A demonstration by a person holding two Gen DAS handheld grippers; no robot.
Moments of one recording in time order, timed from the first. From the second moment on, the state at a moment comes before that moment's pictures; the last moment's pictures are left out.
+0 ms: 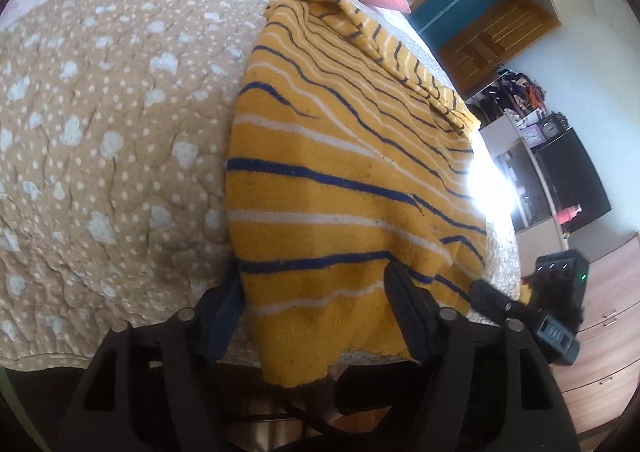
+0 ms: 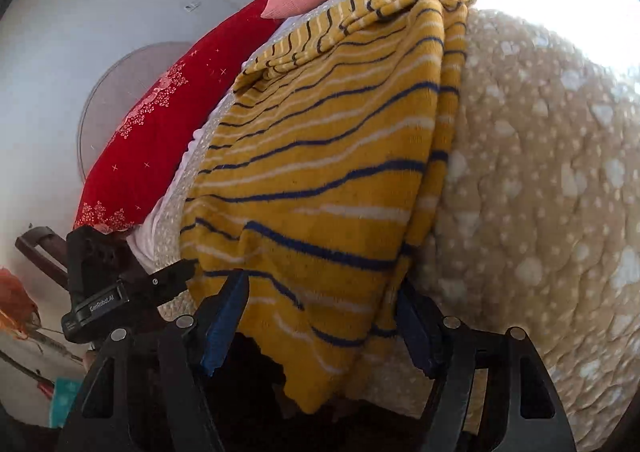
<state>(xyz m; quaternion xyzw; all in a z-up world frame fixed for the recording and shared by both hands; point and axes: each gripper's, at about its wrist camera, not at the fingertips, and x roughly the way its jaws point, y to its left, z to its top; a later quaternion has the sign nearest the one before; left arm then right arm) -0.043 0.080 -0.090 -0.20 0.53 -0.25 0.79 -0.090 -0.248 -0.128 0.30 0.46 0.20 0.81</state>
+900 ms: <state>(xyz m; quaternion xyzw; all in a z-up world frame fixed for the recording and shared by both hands) -0.075 0.063 -0.020 -0.14 0.51 -0.24 0.81 -0.143 -0.265 -0.085 0.34 0.41 0.24 0.81</state>
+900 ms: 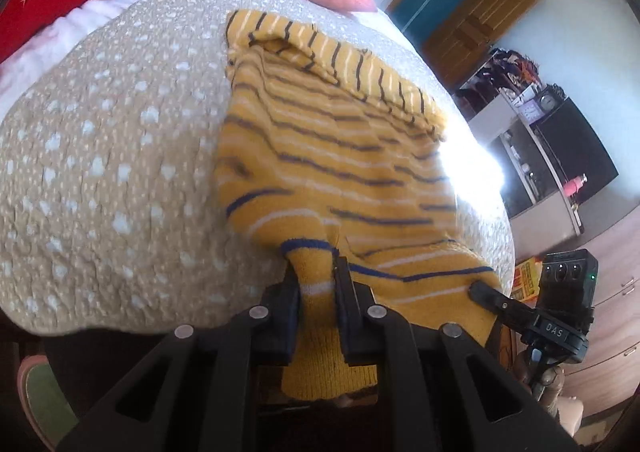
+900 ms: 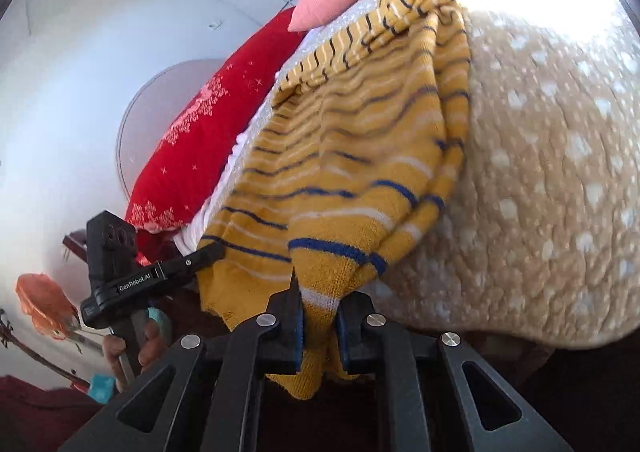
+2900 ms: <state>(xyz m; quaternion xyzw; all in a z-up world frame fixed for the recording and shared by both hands) 0.137 0.014 -0.032 0.07 0.50 -0.10 0.86 0.044 -0.406 -0.086 0.24 0.44 0.01 0.87</state>
